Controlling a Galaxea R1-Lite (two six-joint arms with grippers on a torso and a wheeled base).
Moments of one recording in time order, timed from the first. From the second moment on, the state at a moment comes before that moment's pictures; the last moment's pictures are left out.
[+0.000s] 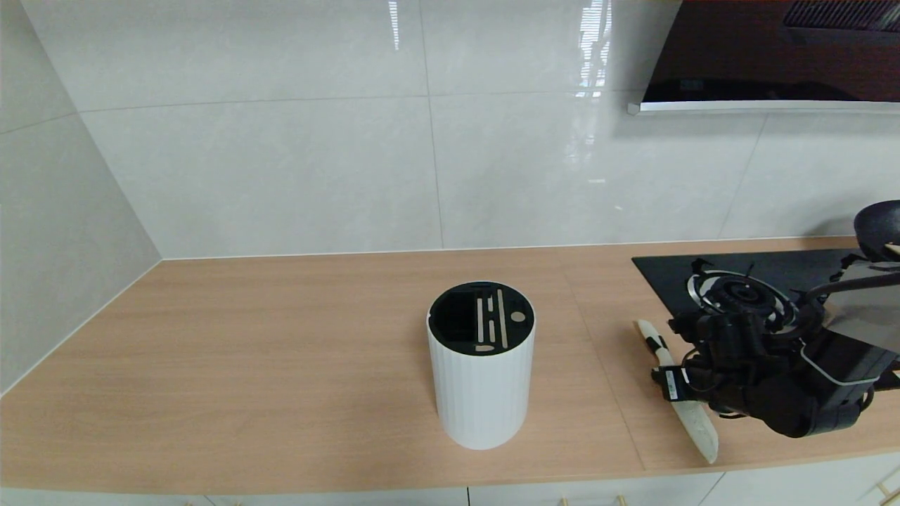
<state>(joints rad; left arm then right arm) 0.00 0.00 0.00 0.00 0.03 0.00 0.11 2.24 -0.74 -0.80 -0.07 0.00</state>
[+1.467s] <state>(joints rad) -0.01 0.46 -0.45 0.06 -0.10 0.13 0.35 1.74 -0.88 -0.79 -0.19 0.01</state>
